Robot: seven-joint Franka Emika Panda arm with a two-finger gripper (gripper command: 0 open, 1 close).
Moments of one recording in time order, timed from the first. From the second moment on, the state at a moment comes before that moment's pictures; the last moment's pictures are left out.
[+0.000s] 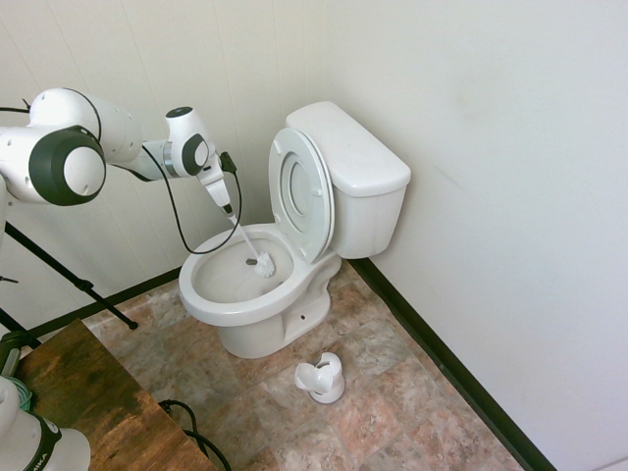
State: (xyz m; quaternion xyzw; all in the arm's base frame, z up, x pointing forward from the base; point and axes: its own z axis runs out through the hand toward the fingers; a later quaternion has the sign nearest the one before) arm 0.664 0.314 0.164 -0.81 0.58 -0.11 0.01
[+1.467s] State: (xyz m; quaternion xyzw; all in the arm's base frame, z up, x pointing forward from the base) arm 0.490 -0.018 0.423 -0.71 0.69 -0.13 0.04
